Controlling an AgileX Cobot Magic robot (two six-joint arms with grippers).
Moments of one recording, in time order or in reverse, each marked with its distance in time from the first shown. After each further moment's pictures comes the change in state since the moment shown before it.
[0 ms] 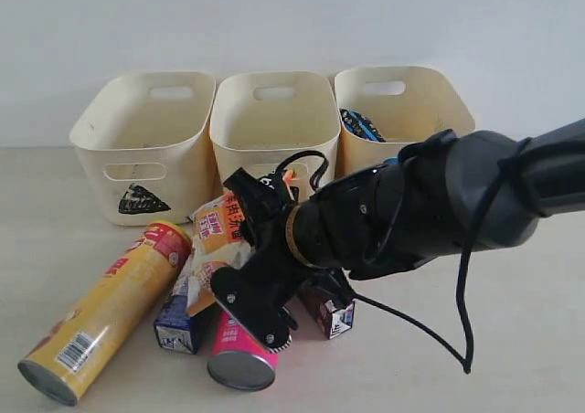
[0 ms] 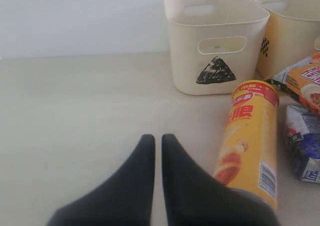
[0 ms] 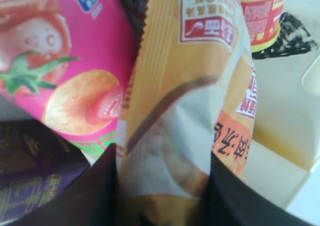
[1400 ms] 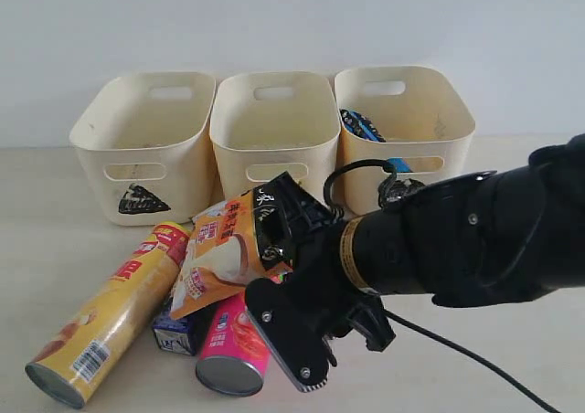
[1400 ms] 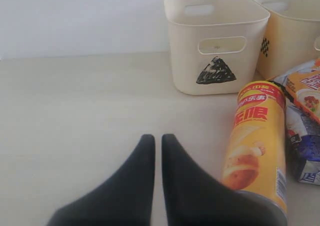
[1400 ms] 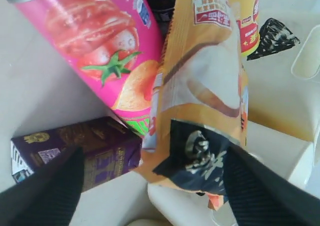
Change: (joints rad) left arm 0.000 0.000 0.000 0.000 0.000 0.000; right arm 0.000 -0.225 0.217 0.139 -0.103 0.018
